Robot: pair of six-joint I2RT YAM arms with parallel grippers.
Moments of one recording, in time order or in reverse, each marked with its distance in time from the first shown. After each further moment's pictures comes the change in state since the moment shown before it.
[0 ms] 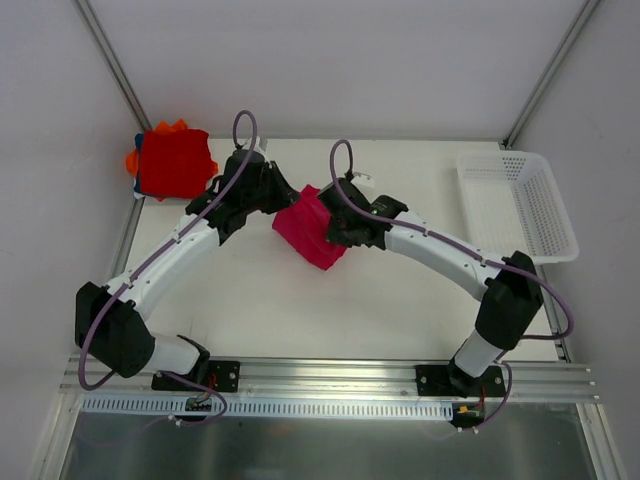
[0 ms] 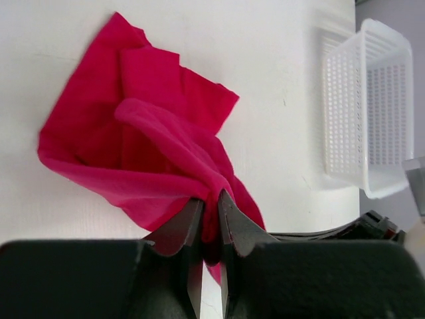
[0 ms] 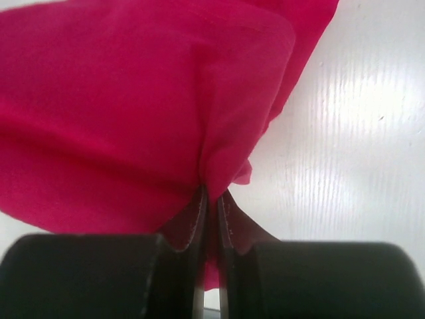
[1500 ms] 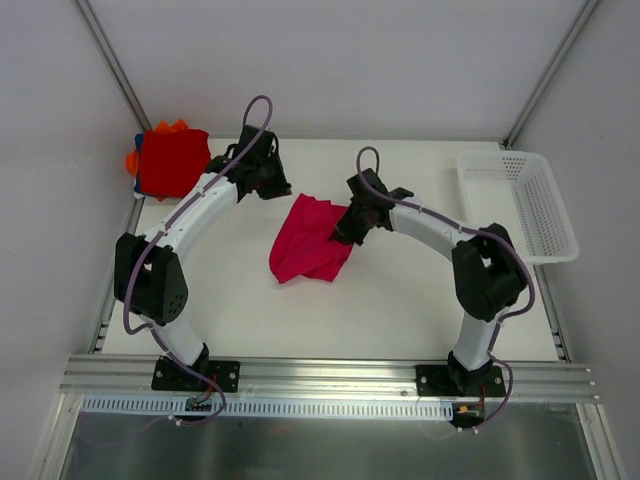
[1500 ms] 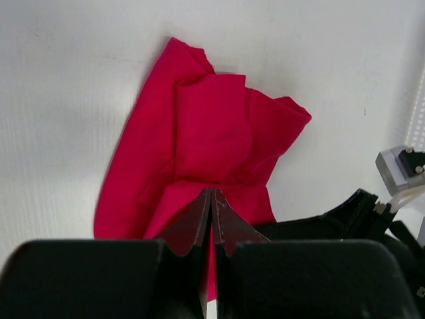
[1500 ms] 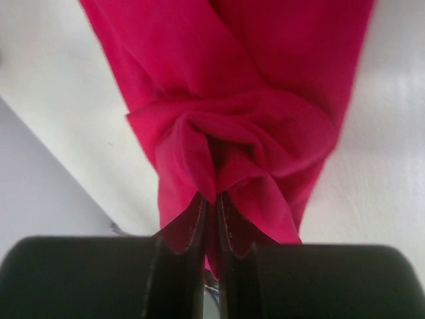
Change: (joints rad) left arm 0.097 0.322 0.315 -0.259 0.053 0.096; right arm -0.249 0.120 -0.177 0.219 -0.495 0.238
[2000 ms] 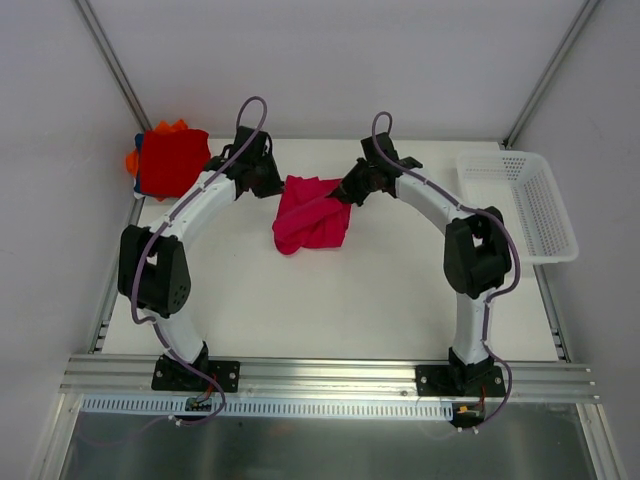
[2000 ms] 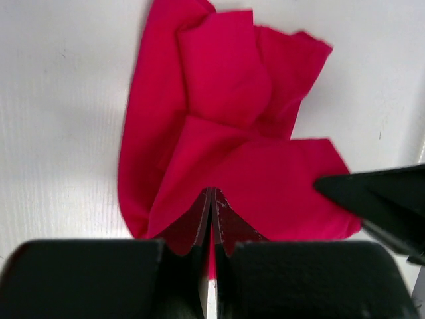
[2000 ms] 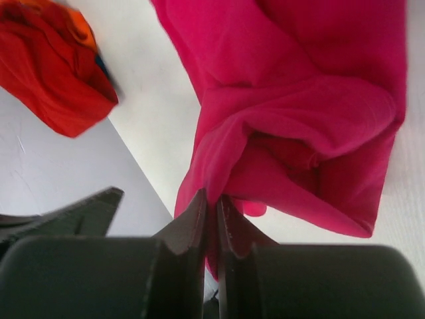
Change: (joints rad) left arm 0.060 0.059 -0.013 0.064 0.006 0.009; right arm -0.145 0.220 0.363 0.031 -0.177 0.012
